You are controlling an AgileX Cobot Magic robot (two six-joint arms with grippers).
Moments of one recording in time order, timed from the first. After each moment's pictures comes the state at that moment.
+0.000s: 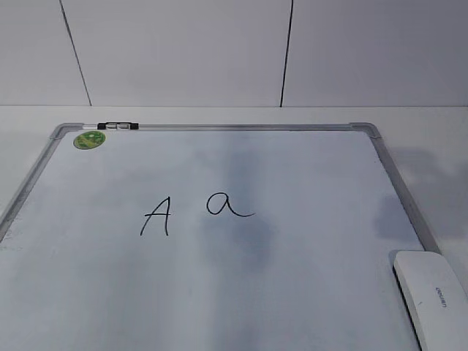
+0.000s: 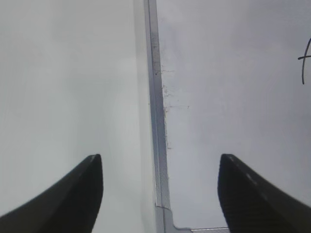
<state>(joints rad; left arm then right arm) 0.02 0.97 -0.85 -0.08 0.97 0.08 0.03 0.84 -0.87 0.45 1.25 -0.35</state>
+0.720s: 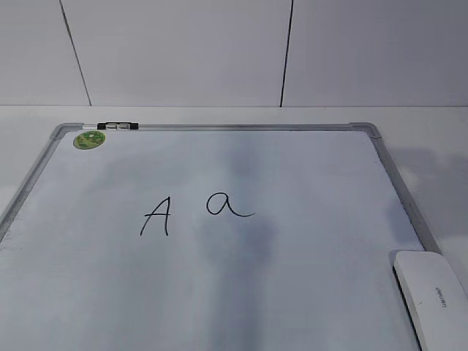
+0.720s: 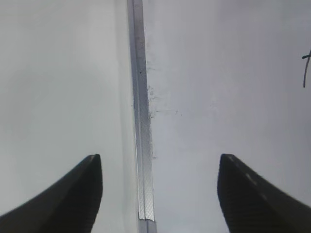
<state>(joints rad) 0.02 1.31 -1.05 -0.13 1.06 0.08 0.04 0.94 -0.87 0.32 1.22 -0.34</state>
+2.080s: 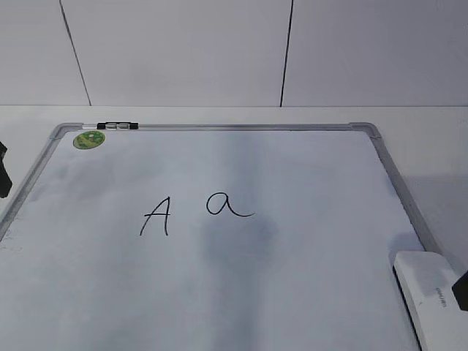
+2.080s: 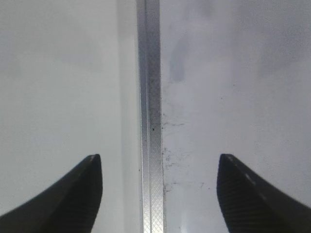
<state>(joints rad) 0.02 1.62 -1.05 -0.13 0.80 0.08 0.14 1.05 -0.69 0.17 1.02 -0.18</state>
